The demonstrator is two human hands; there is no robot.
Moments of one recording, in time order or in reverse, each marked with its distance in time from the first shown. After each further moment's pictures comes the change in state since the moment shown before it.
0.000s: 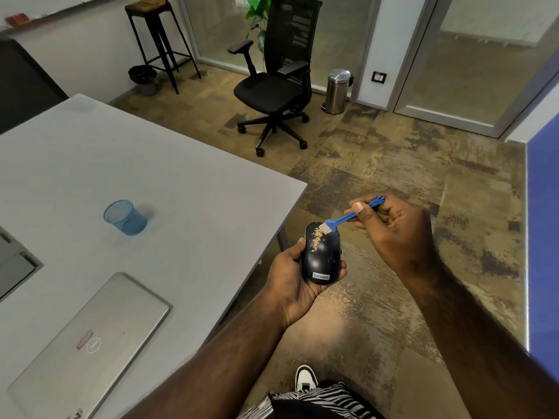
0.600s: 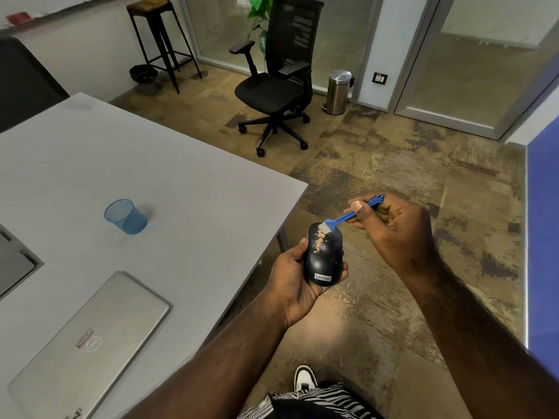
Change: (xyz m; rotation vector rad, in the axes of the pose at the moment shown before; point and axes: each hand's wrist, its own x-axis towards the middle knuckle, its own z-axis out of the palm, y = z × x) left_hand -0.001 -0.001 0.000 0.014 -0.013 -0.001; right_hand 0.002 -0.006 0.001 0.038 -0.023 0.013
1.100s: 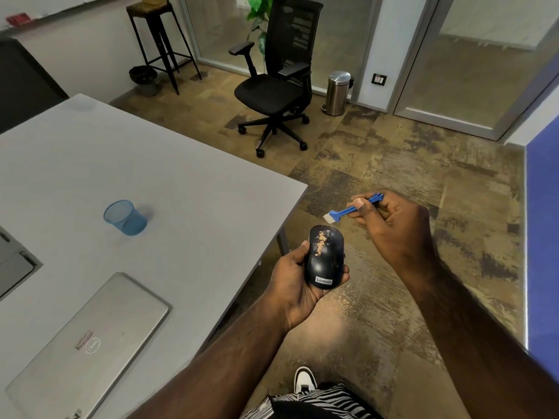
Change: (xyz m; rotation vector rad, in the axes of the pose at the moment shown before) left_hand -0.001 -0.003 0.001 0.029 0.009 -0.007; right_hand 0.005 0.007 -0.001 -0.115 0.024 0.035
